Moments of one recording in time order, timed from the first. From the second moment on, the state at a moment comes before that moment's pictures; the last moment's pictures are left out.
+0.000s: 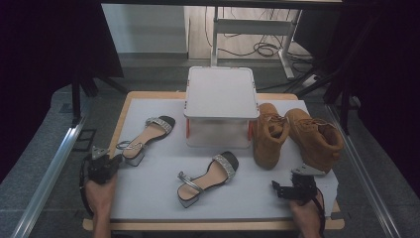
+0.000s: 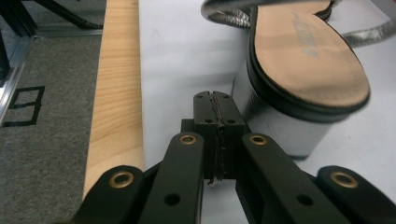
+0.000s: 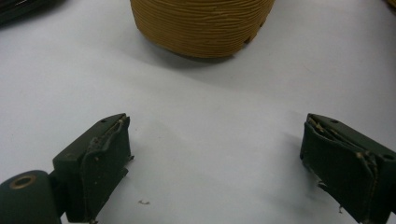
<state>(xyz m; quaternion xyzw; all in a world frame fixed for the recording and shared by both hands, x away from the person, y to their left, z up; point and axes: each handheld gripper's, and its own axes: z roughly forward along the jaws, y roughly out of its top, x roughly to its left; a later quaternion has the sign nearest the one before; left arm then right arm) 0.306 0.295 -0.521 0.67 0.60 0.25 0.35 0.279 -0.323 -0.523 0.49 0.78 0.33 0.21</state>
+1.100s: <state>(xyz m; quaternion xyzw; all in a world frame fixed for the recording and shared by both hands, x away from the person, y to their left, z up) 0.301 0.259 -0.520 0.69 0.58 0.23 0.36 0.279 -0.323 -0.523 0.49 0.78 0.33 0.22</state>
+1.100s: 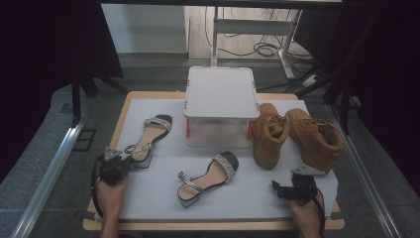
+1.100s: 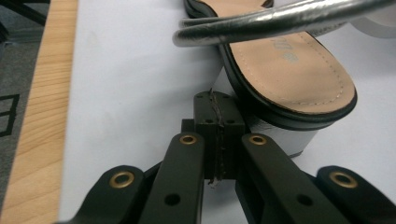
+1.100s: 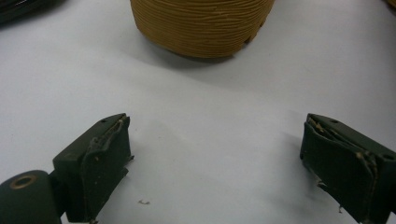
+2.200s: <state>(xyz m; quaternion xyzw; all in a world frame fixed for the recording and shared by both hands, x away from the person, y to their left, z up) 0.267 0.251 -0.518 0.69 0.57 0.23 0.37 0.278 -0.323 -0.523 0.49 0.78 0.33 0.22</state>
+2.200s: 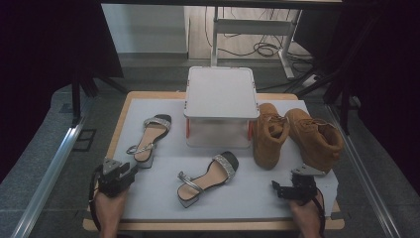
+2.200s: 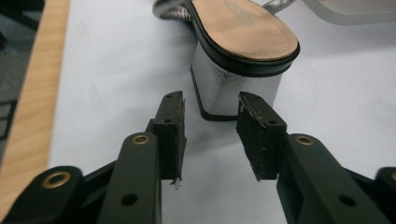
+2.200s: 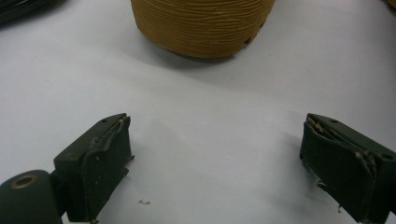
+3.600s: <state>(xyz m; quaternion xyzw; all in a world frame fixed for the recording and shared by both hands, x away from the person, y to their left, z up) 0.333 0.207 -0.514 0.71 0.58 0.24 0.31 0.278 -0.323 -0.523 0.49 0.78 0.33 0.22</state>
